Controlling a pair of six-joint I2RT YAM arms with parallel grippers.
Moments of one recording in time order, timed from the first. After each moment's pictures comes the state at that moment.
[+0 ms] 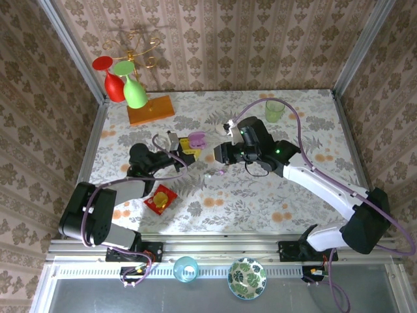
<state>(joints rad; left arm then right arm) -0.37 1.43 0.49 1.10 0.96 -0.21 0.68 1.37 1.18 -0.43 -0.28 0.46</state>
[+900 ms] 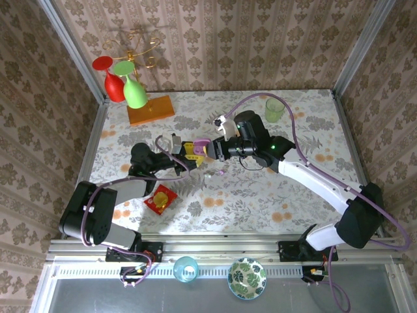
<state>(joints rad) -0.39 1.44 0.50 1.12 1.09 -0.25 0.68 1.43 1.24 -0.35 -0.40 0.36</state>
